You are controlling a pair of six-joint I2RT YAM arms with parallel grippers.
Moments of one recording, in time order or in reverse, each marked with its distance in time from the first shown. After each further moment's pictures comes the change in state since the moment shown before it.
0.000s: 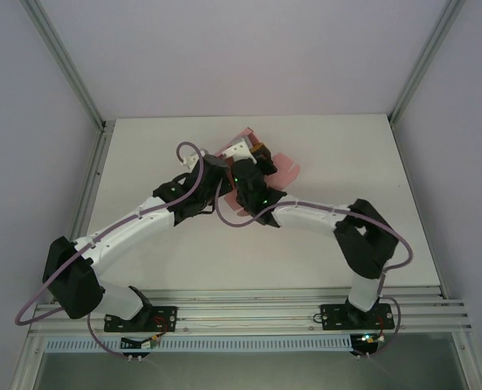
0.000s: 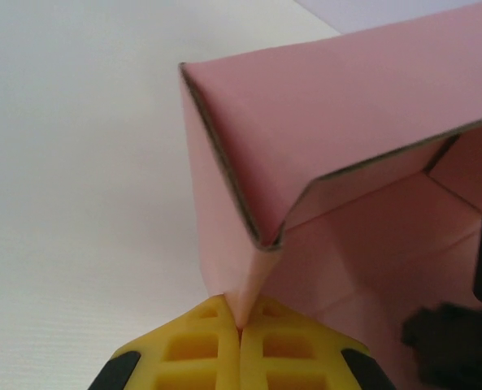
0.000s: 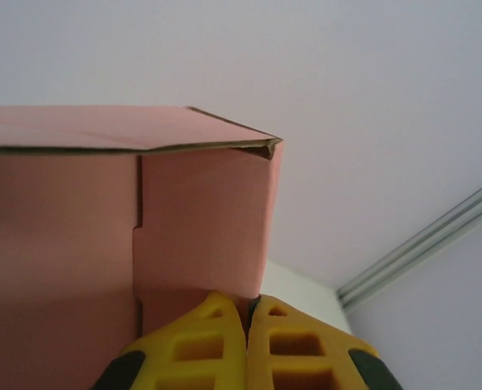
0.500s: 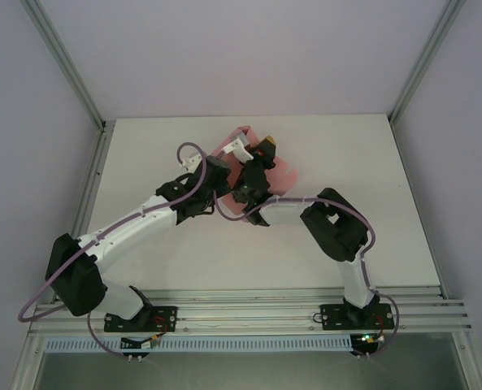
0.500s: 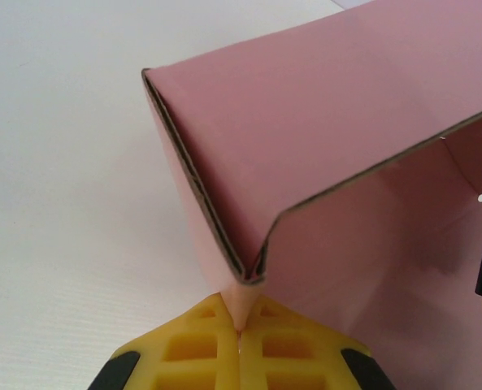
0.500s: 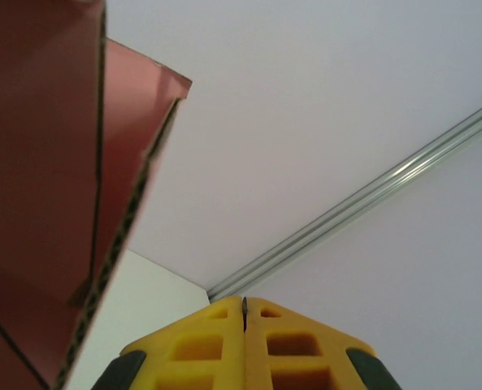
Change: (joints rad) left arm 0.000 0.027 0.002 -0.045 -0.051 -0.002; right arm -0.026 0.193 0.038 0.603 0.148 -0.657
